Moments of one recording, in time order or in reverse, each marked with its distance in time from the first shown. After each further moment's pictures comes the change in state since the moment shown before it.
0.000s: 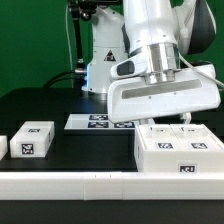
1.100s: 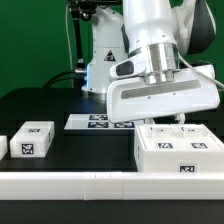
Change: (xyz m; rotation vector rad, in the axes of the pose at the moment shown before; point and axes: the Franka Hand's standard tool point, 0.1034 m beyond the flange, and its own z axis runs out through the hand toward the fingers) arm 0.000 0.001 0.000 -0.002 0.000 0.003
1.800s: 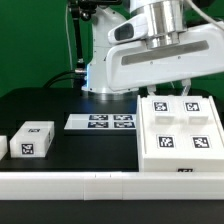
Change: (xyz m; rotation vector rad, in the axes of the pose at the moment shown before) arm 0.032 -0.009 -0.052 0.026 -0.168 0.107
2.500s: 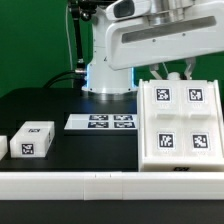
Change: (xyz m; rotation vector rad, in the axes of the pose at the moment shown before) arm 0.027 -0.014 -0.038 -0.023 -0.303 0.084
